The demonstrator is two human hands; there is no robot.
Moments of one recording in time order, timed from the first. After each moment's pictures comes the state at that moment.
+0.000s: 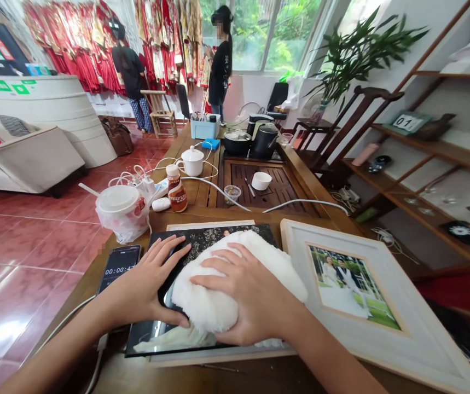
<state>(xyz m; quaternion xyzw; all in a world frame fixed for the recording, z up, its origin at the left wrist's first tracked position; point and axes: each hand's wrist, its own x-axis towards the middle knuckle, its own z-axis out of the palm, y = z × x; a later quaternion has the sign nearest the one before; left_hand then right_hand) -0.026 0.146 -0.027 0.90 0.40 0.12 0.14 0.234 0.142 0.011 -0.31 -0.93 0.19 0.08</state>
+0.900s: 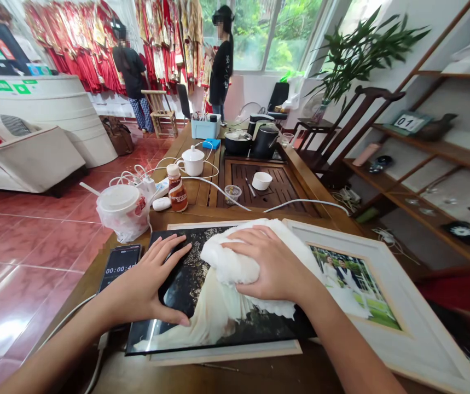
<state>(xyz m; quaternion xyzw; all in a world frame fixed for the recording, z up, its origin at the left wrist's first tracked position) -0.038 0.136 -0.028 0.89 0.40 0.12 0.15 0.264 0.163 0.002 -0.38 -0.91 0.07 0.12</state>
